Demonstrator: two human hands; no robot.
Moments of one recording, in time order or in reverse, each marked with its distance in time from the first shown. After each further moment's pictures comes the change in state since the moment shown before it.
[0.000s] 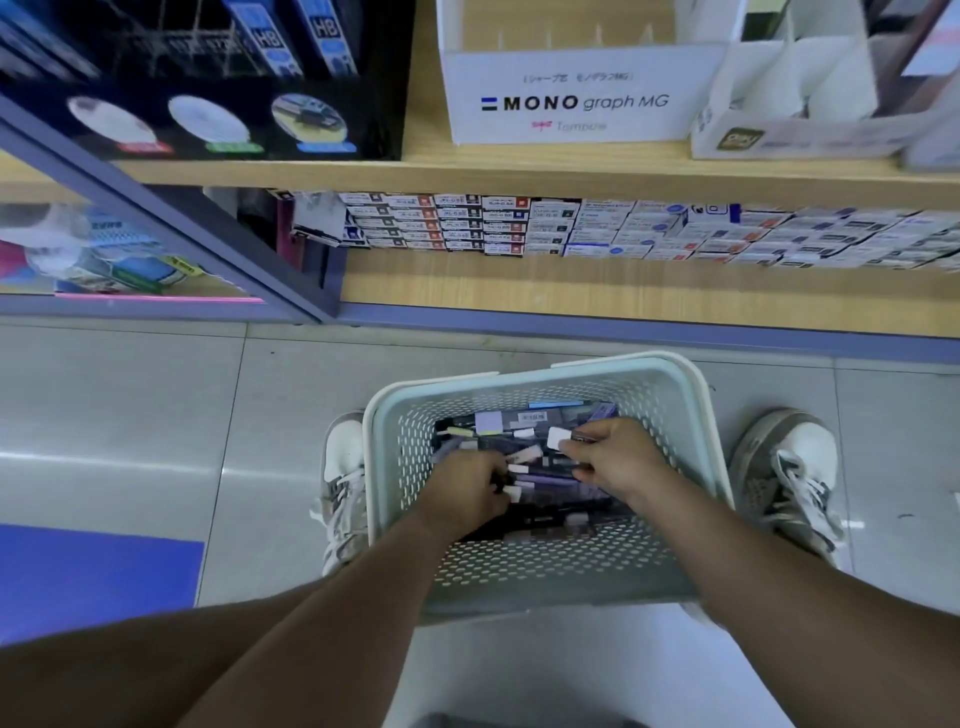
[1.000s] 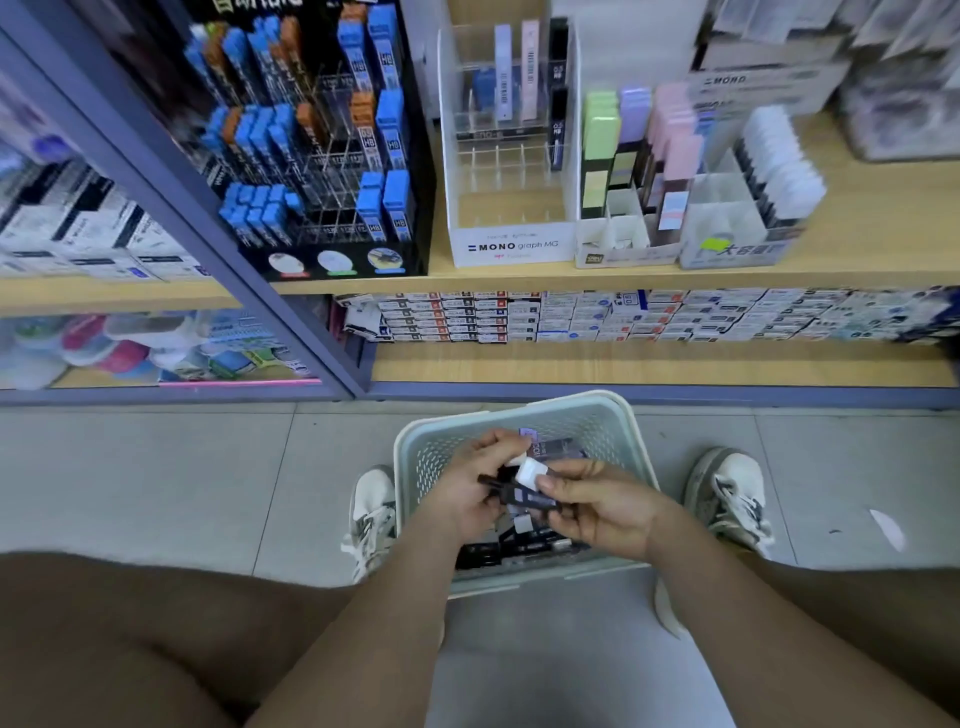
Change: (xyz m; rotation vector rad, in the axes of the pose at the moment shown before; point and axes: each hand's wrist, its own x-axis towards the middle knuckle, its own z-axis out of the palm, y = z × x) left_hand -0.083 0.097 -0.083 -1.498 0.031 -0.195; right_hand -0.161 -0.025 -0.022 0.513 -0.588 -0.130
